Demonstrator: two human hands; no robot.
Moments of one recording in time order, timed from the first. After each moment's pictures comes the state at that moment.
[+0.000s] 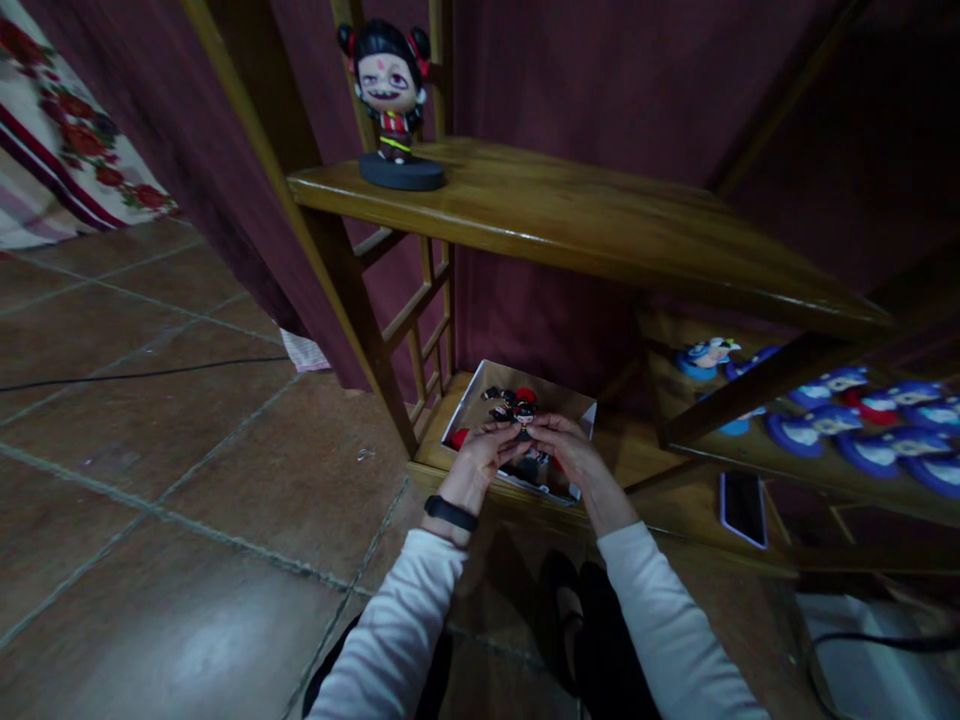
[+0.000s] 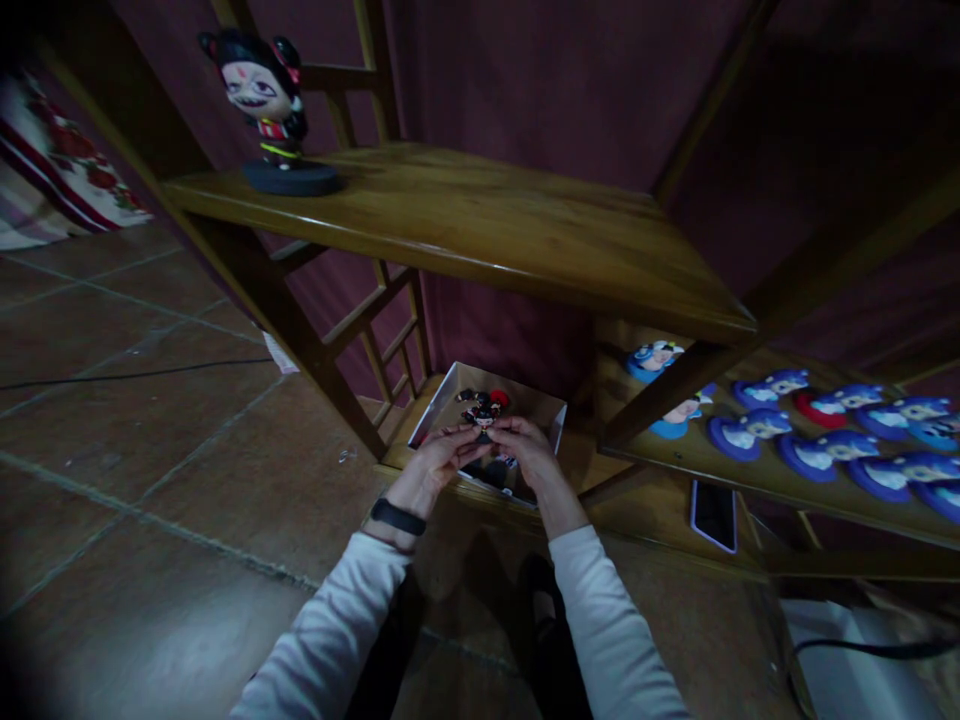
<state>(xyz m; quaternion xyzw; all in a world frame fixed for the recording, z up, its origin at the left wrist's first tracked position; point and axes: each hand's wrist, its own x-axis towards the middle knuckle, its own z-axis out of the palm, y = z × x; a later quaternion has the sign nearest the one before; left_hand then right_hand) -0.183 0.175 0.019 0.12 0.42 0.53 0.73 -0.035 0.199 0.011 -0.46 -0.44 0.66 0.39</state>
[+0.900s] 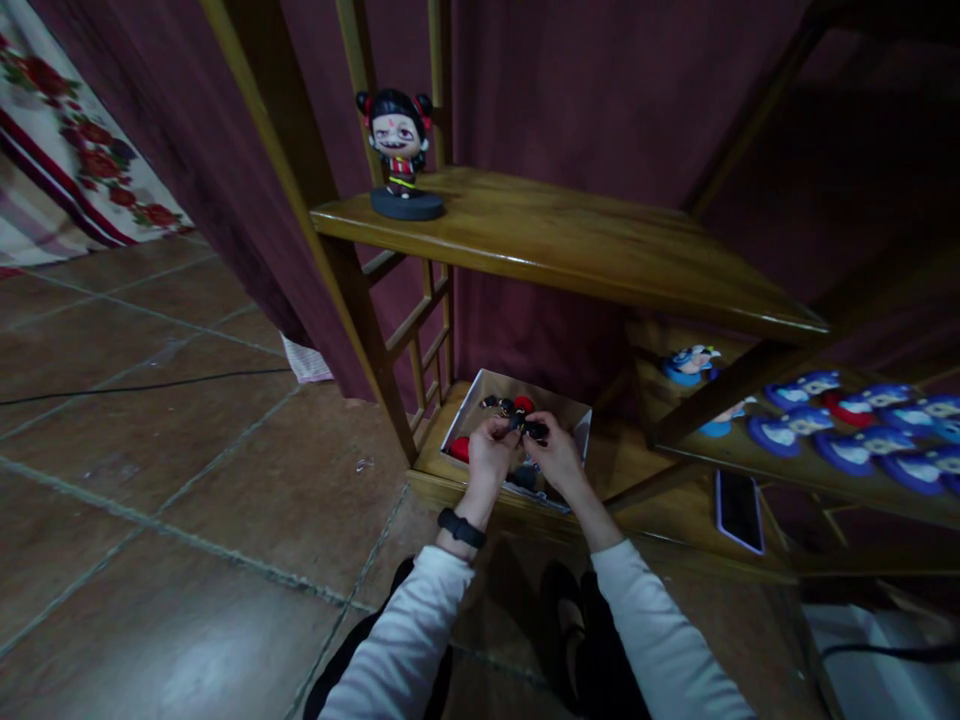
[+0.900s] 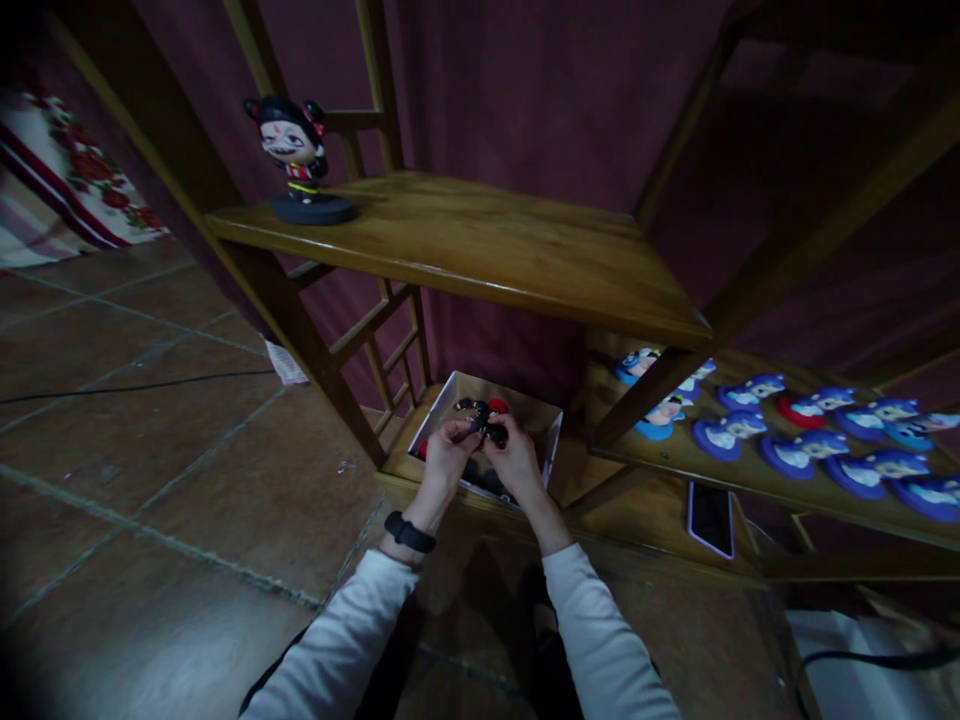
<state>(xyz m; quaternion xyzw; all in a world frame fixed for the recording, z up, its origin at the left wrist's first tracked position) -0.166 0.176 0.014 0.32 0.51 0.64 0.48 -0.049 0.184 0.023 -0.53 -0.64 0.38 0.42</state>
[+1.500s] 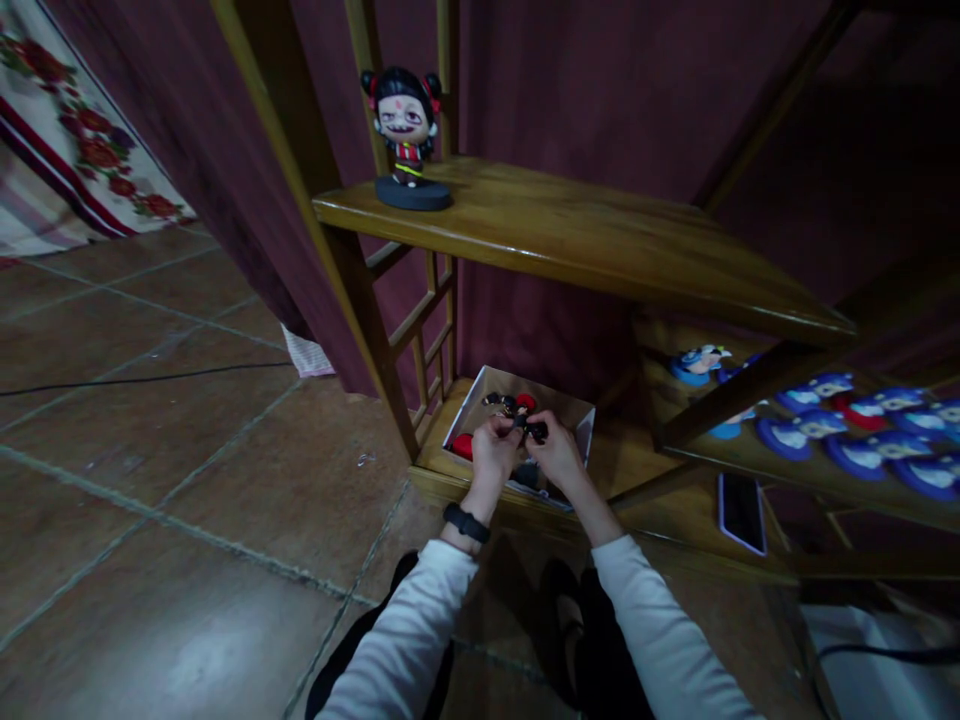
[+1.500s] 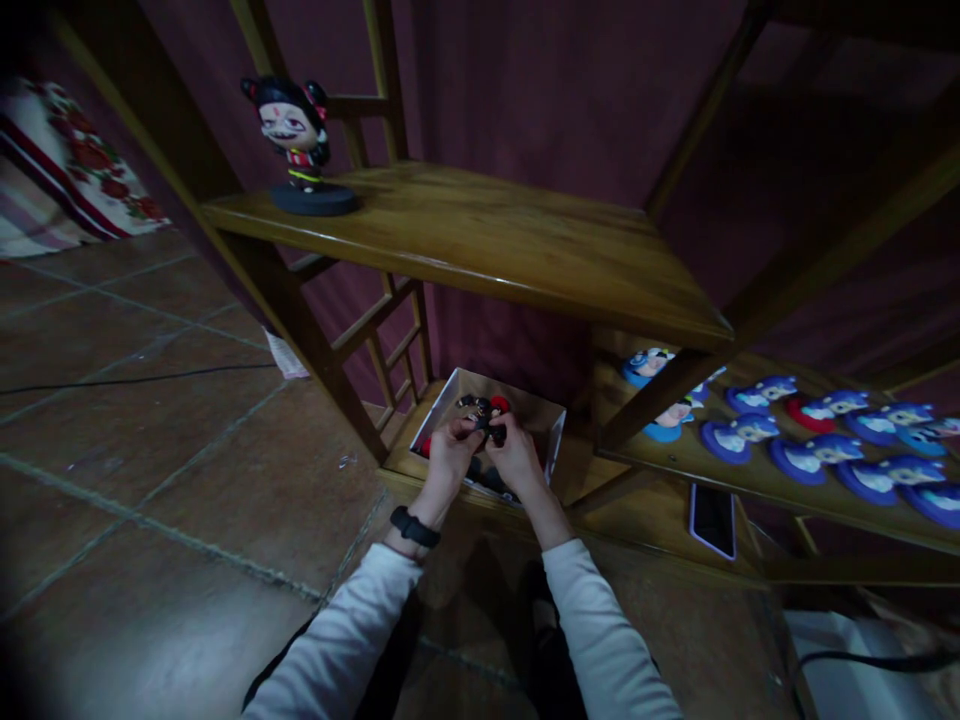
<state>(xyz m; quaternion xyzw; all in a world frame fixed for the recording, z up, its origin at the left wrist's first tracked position) -0.163 0.178 0.009 0.24 0.53 0.61 0.54 -0.051 0.190 0.021 -0.53 -0.68 0.32 0.39</state>
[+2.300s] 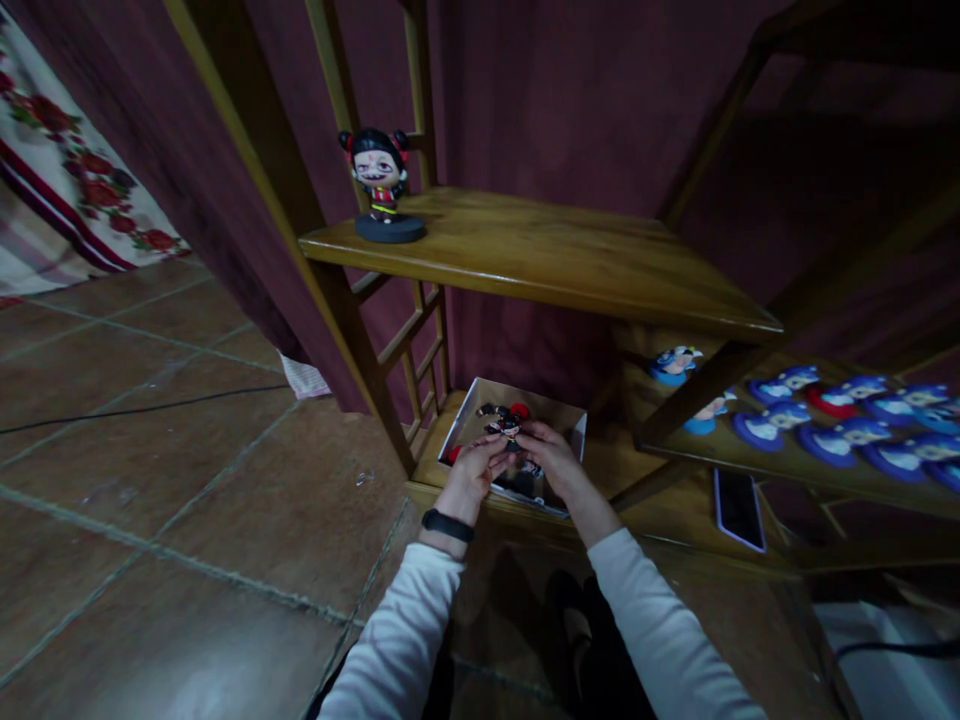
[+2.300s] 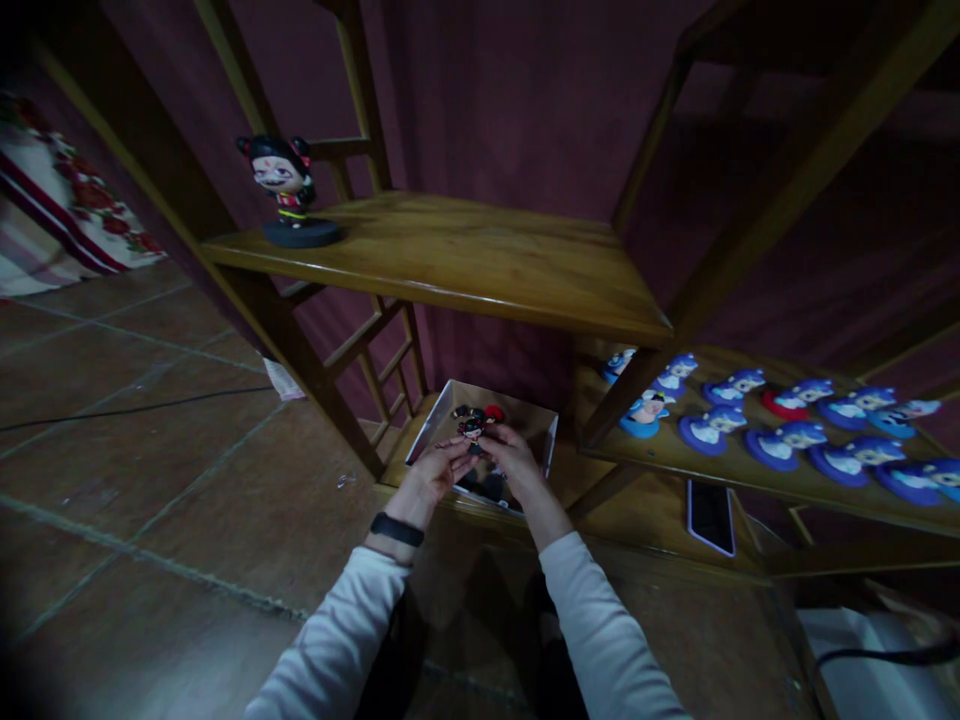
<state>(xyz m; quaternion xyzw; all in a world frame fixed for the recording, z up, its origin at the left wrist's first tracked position) -0.187 0.178 0.015 0.08 0.45 0.52 0.72 -0.053 0.192 0.020 -0.43 -0.40 0.67 0.46</state>
